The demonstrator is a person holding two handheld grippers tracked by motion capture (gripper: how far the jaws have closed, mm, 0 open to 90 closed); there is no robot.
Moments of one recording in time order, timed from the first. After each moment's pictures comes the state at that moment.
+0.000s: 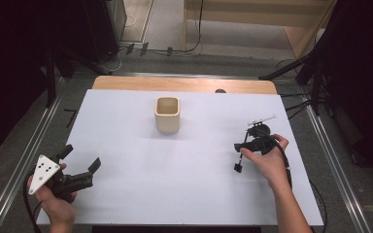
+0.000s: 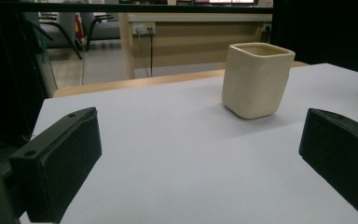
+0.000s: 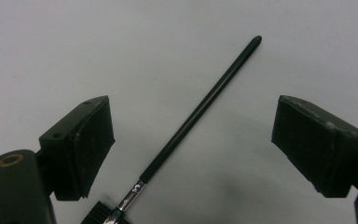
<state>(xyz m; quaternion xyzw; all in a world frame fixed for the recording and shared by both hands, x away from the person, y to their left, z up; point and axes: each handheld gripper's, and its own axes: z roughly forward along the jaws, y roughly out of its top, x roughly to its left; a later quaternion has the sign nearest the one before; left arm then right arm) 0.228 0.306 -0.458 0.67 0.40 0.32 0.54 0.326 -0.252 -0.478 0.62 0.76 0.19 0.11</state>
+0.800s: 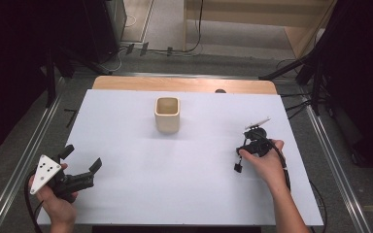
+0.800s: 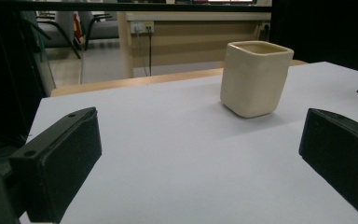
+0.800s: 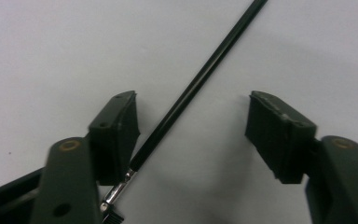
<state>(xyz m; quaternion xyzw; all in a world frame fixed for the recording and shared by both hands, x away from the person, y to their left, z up) 0.228 0.304 -0.459 0.67 0.40 0.32 0.54 0.327 -0.246 -0.491 0.63 0.76 0.14 0.10</state>
